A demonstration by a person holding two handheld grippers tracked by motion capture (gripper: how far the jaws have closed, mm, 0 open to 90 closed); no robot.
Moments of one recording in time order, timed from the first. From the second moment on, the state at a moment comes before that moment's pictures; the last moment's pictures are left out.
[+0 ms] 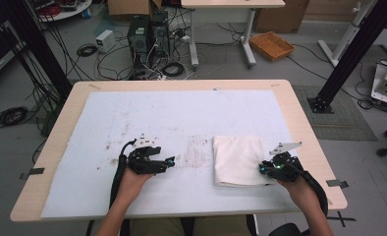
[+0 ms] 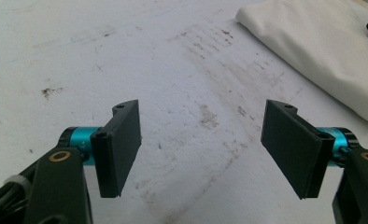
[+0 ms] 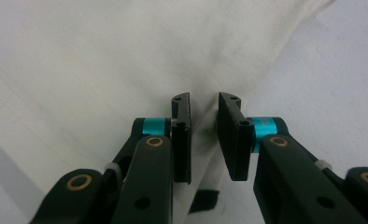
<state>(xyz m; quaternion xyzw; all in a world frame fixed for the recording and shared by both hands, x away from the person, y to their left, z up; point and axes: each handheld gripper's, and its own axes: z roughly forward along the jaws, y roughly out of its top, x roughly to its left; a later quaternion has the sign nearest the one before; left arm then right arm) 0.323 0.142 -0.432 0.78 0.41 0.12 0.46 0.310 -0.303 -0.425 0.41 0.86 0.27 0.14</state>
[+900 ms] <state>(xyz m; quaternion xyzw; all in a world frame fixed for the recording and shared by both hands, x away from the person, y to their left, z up) 0.321 0.165 -0.413 0.77 0.41 0.14 0.48 0.316 -0.320 -0.386 0.41 0.80 0.39 0.18</state>
